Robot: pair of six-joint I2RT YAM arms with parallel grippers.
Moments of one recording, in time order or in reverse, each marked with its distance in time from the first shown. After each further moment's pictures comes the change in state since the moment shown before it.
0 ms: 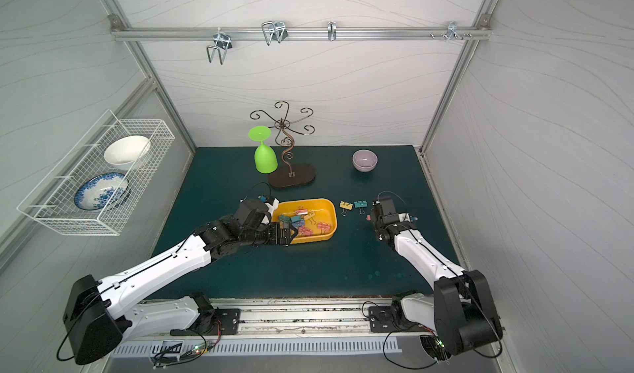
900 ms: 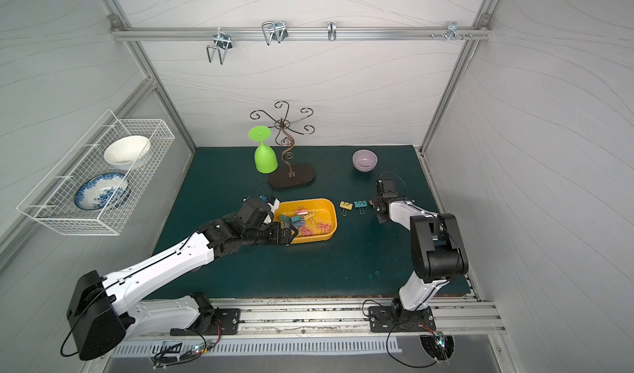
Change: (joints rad) left arm 0.000 0.031 0.014 -0.020 -0.020 0.004; right arm -0.098 0.454 0.236 0.114 -0.090 -0.140
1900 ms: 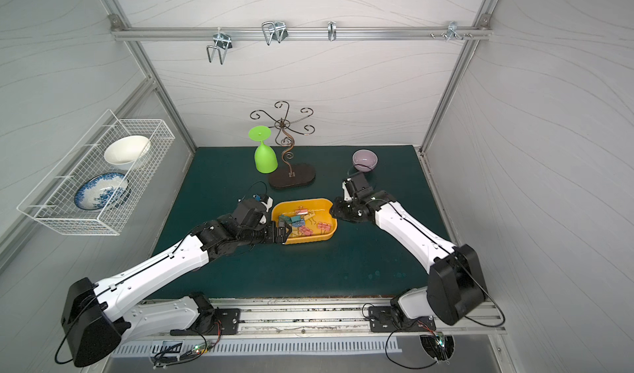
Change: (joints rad) left arm 0.027 -0.048 -0.013 -0.043 -0.098 0.000; right arm 0.463 -0.187 0.253 -0.463 -0.286 -0.752
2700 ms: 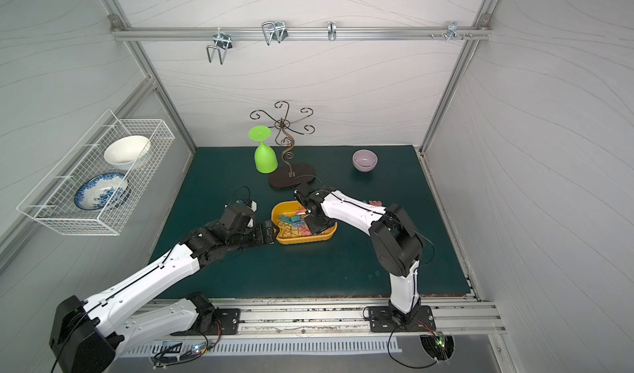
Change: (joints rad) left arm 0.094 -0.108 -0.113 0.001 -0.007 -0.080; right arm 0.231 0.445 0.336 -0.283 0.352 -0.357
